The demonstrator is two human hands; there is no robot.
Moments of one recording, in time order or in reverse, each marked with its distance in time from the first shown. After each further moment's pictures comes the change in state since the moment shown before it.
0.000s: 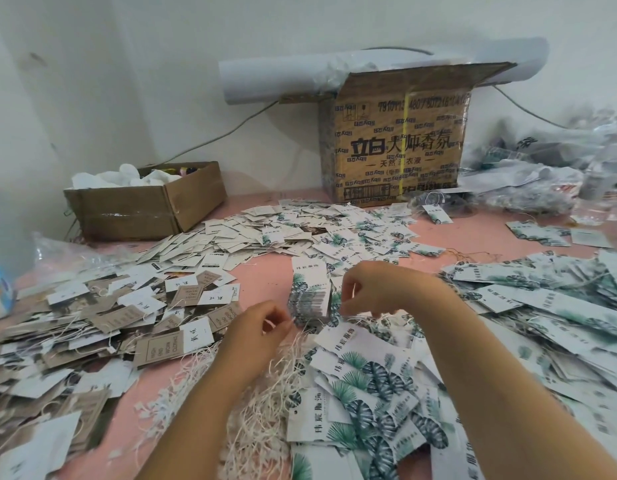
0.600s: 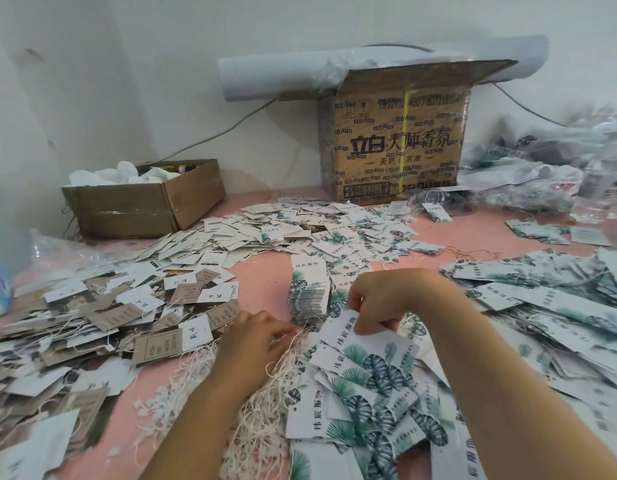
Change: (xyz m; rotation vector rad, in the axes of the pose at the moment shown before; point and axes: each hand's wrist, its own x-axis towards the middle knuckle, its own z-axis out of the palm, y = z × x) left_hand 0.002 -0.019 0.008 0.396 -0.077 0.070; right_hand -0.001 0.001 -0.001 -0.014 -0.233 0.108
